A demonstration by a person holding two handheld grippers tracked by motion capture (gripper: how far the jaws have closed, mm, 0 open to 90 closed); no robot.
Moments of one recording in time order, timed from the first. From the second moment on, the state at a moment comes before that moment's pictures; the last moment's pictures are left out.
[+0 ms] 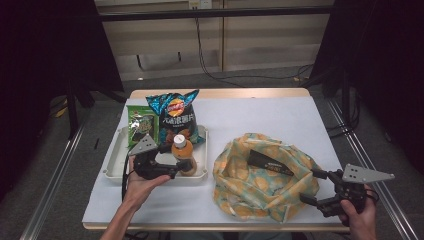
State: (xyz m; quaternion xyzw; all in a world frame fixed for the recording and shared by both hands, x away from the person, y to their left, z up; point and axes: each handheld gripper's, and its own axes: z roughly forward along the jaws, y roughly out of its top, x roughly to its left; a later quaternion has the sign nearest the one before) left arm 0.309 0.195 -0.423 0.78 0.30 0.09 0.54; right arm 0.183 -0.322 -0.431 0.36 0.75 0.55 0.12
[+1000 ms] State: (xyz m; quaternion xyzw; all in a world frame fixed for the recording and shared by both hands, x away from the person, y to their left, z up) left arm 0.258 0.131 -0.408 0.80 0.18 0.02 0.57; right arm 0.246 -0.302 -0.402 0.36 0.77 0.51 0.13
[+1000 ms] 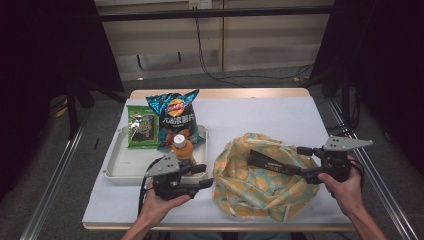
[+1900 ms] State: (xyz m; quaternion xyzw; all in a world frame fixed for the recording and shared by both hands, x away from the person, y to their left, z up) left arm 0.313 0.038 -0.442 0.82 0.17 -0.03 0.54; right arm 0.306 -0.297 -0.439 0.40 0.80 0.44 0.11
